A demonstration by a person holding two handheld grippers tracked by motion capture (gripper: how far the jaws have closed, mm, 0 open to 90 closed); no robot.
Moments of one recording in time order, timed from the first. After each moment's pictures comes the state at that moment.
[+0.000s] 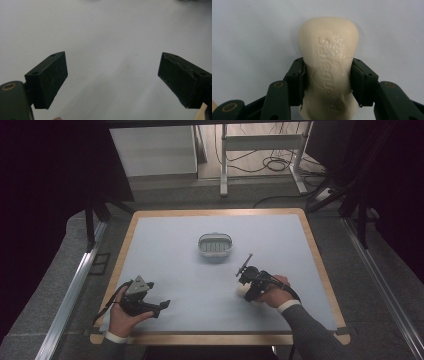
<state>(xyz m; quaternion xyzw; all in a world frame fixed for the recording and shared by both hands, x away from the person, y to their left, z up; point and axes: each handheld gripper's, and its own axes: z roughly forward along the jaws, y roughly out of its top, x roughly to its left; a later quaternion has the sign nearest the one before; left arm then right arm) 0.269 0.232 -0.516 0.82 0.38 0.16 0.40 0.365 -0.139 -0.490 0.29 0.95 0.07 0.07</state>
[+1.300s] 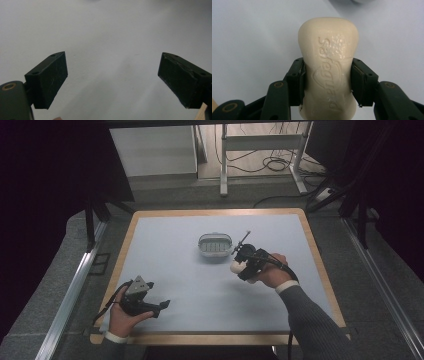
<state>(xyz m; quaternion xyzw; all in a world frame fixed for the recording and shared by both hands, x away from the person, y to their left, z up) 0.270 0.232 -0.517 0.82 0.38 0.16 0.40 0.393 -0.121 -0.427 0.27 0.95 0.13 0.11</state>
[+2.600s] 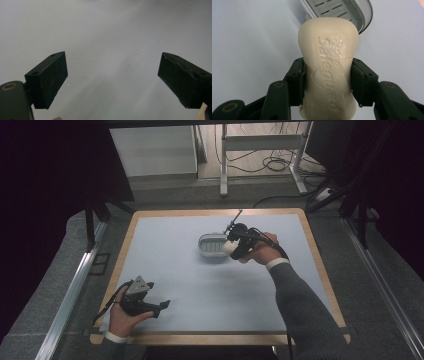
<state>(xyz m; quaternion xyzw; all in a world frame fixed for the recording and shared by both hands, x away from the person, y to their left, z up) 0.270 0.232 -0.517 0.82 0.38 0.16 0.39 0.444 -0.097 -0.403 0.25 0.95 0.15 0.13</state>
